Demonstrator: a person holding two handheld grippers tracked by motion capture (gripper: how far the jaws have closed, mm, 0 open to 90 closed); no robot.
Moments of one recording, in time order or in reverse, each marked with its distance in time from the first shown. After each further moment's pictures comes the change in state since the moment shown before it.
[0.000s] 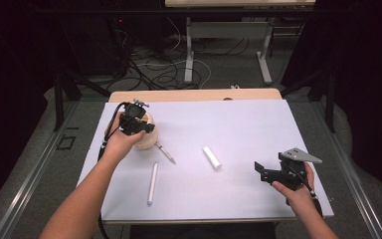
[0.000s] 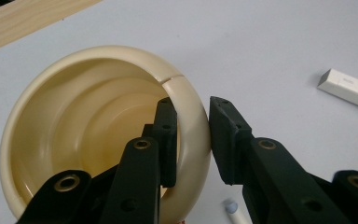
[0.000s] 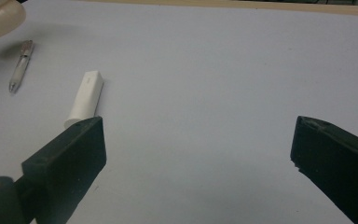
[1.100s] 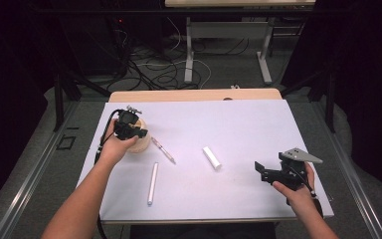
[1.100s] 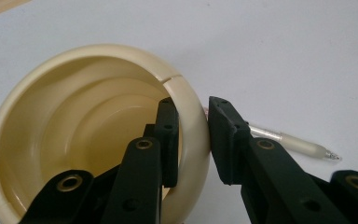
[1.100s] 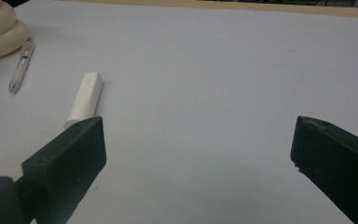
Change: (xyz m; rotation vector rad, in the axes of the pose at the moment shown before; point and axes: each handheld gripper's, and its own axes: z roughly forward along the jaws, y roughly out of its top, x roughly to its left) left arm 0.033 -0.031 0.025 0.025 0.009 -0.022; right arm 0.000 0.000 -0.001 -0.008 -0.006 0.004
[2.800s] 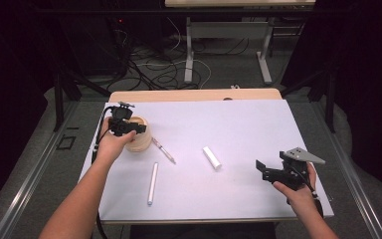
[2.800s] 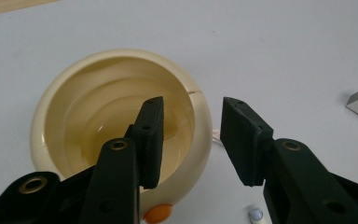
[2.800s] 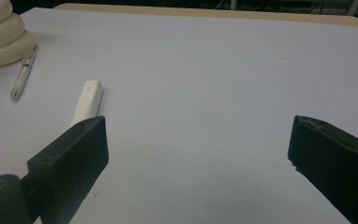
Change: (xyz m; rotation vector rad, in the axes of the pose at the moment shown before) left arm 0.004 0.004 -0.016 -0.053 -0.019 -0.162; right arm 0.000 0.003 -0.004 -0.020 -0.003 0.003
